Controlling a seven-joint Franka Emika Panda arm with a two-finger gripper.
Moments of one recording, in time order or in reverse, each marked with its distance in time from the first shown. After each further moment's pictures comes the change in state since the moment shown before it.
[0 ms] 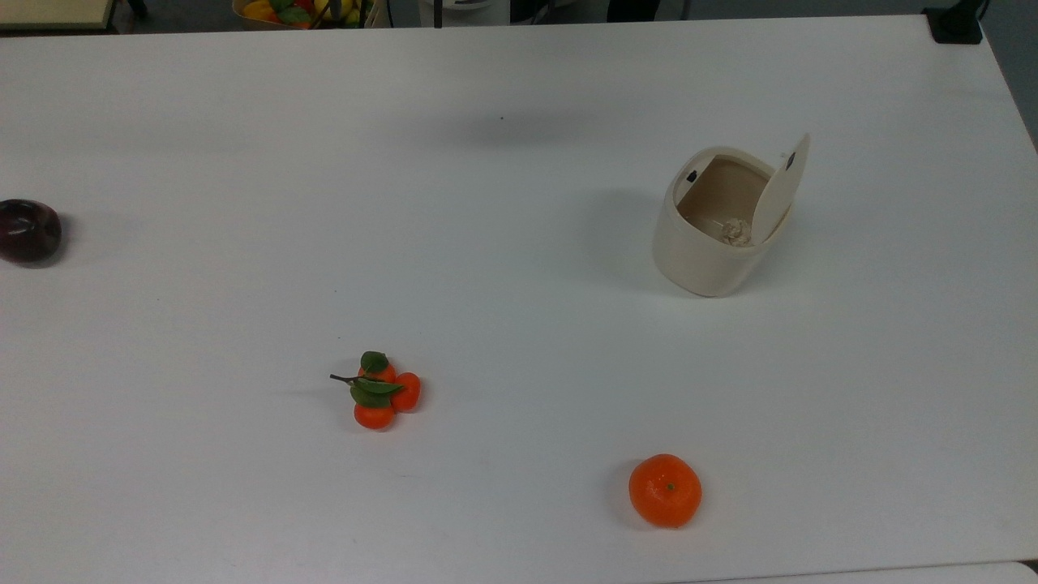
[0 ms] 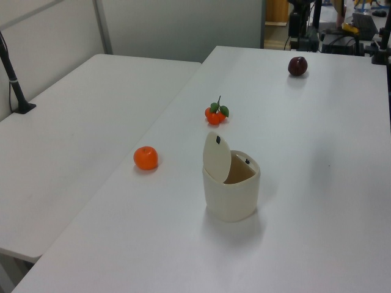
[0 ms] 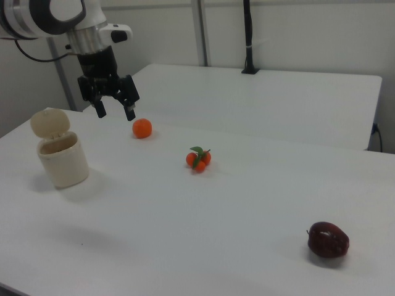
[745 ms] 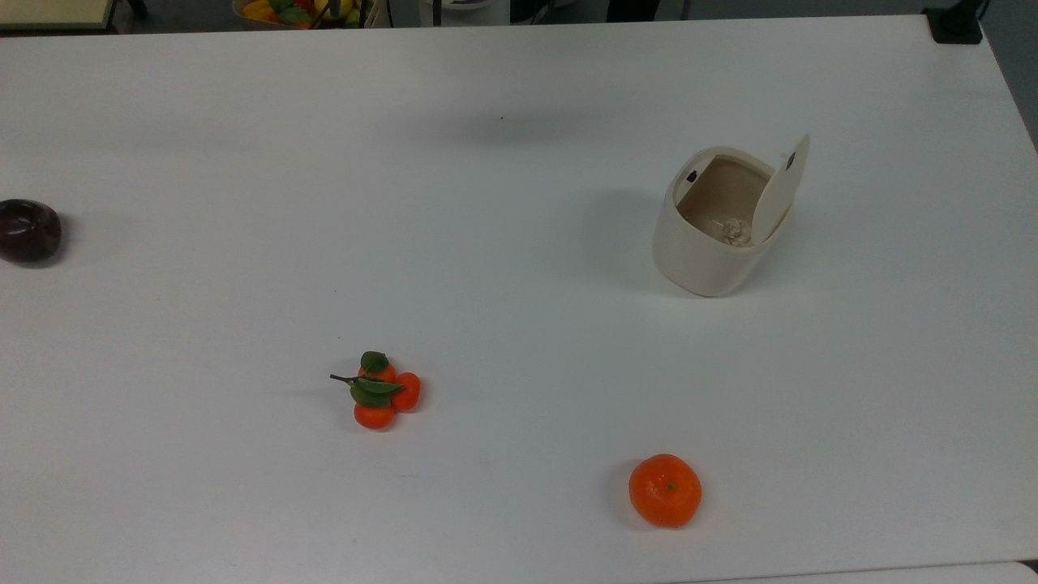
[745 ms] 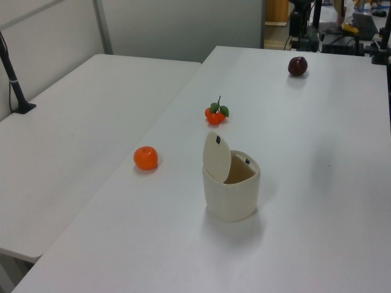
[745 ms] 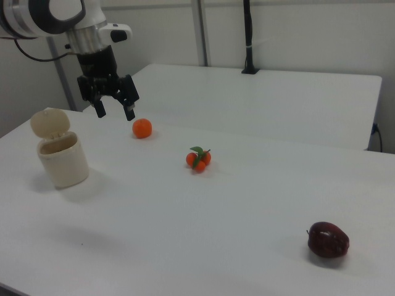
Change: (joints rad) arm -0.001 -0.003 0.000 0.000 0.000 -0.005 0.002
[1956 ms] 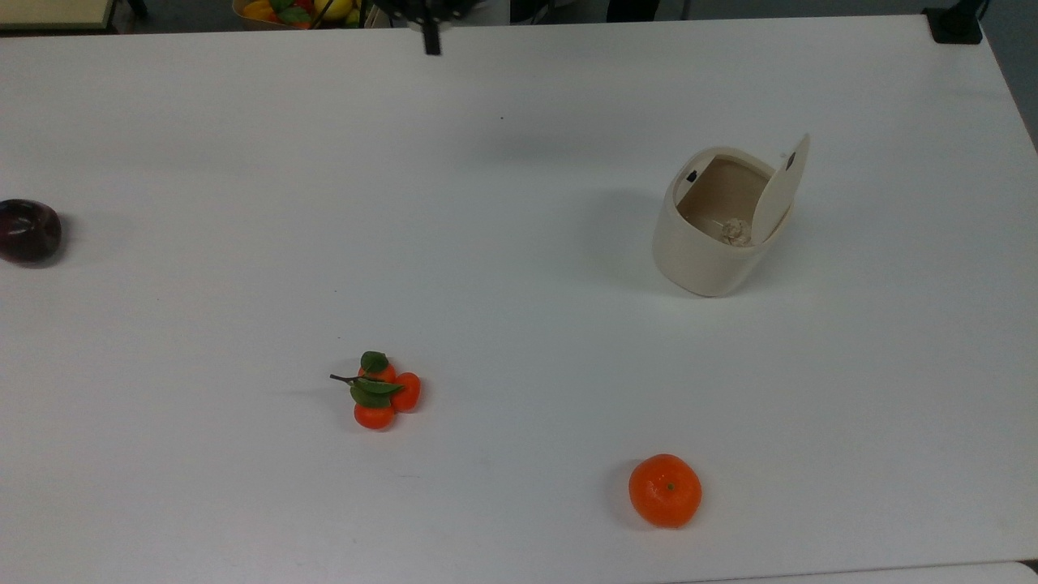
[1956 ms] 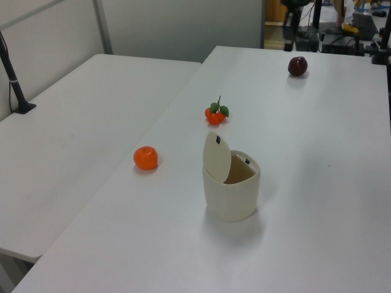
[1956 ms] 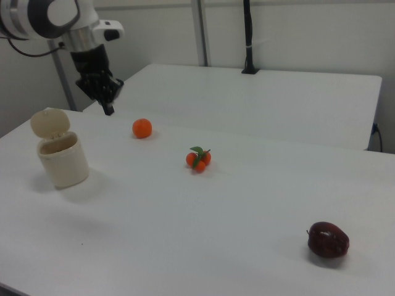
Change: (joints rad) arm 0.023 0.017 0.027 -0.001 0.088 0.114 -0.002
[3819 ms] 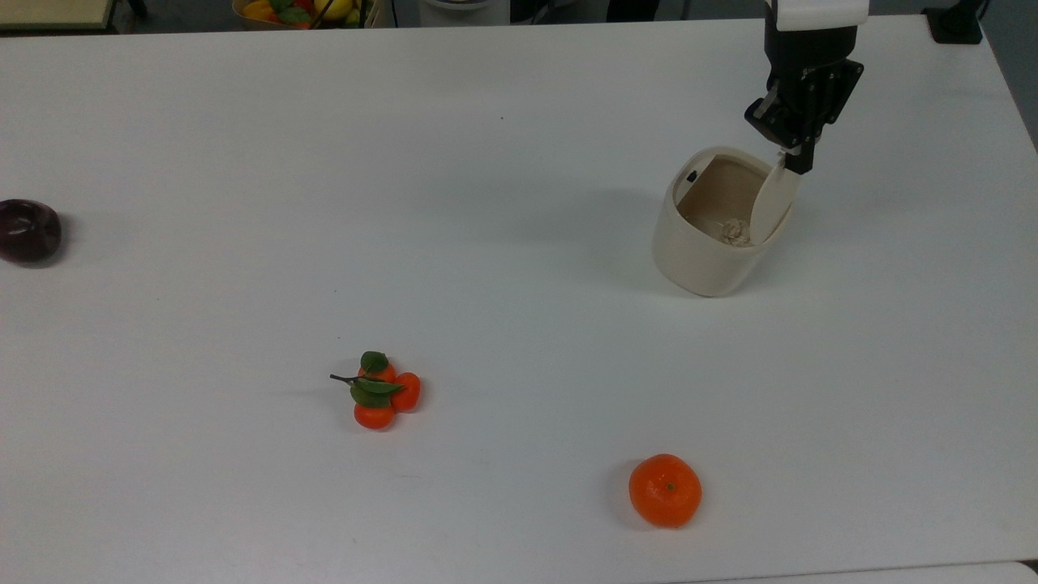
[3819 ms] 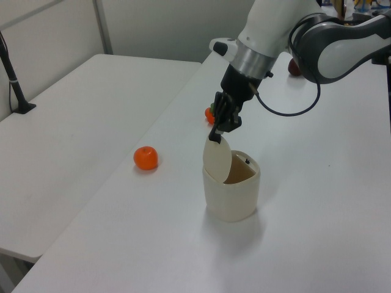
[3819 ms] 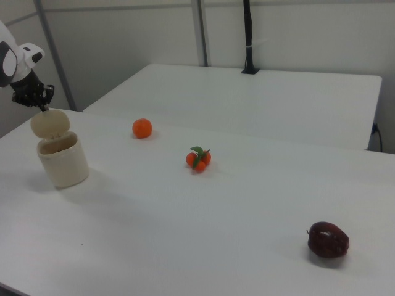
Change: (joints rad) arm 0.441 0.252 0.023 -0.008 0.015 0.607 -0.112
